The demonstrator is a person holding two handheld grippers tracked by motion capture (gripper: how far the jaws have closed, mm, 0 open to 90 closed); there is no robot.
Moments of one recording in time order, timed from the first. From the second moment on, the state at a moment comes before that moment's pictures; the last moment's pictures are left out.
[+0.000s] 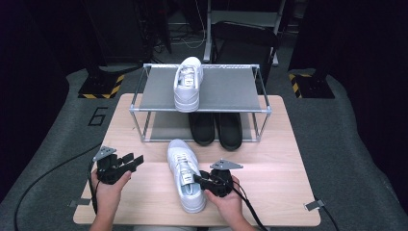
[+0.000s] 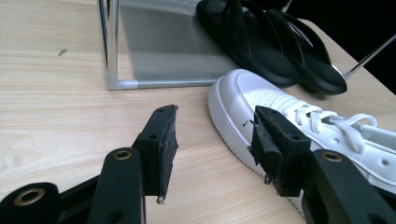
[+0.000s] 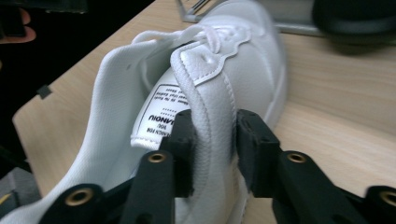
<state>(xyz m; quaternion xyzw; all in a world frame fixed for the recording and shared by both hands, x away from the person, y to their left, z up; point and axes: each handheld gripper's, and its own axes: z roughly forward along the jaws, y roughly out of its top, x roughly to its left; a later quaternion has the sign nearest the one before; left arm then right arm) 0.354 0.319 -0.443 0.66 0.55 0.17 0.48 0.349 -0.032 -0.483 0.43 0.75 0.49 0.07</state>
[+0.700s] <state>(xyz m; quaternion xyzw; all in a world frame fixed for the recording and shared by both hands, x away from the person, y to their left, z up) 0.353 0.323 -0.444 0.66 0.56 0.17 0.48 0.361 -0.051 -0.478 0.43 0.77 0.47 0.07</state>
